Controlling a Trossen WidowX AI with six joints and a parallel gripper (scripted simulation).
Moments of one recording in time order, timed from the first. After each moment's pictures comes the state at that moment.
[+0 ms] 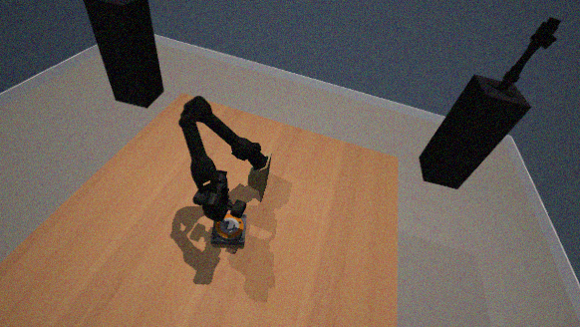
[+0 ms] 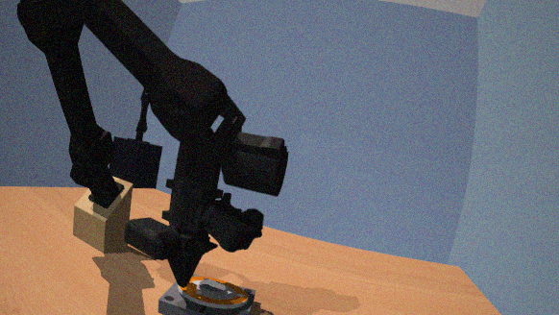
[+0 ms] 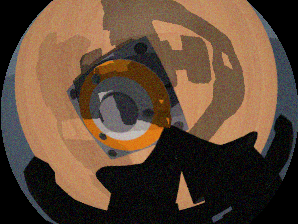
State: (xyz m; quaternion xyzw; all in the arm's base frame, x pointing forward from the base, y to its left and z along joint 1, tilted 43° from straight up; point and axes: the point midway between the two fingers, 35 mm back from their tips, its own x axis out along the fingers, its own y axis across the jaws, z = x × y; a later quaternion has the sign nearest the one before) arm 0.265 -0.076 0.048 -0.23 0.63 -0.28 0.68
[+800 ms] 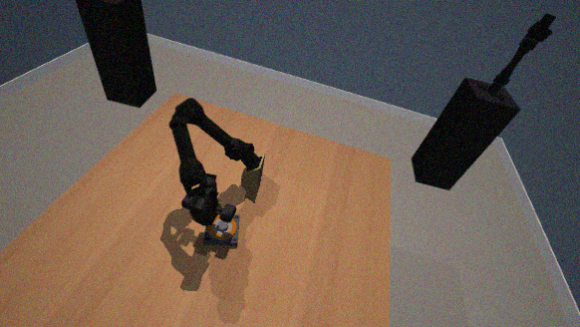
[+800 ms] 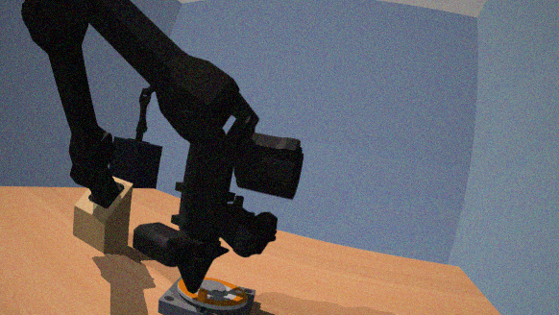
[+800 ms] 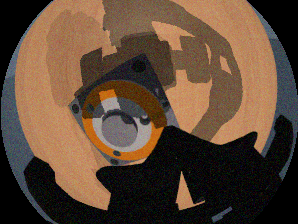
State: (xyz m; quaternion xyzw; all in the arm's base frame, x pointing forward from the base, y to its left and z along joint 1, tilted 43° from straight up) arm 0.285 -0.080 0.054 -0.23 0.63 -0.28 0.68
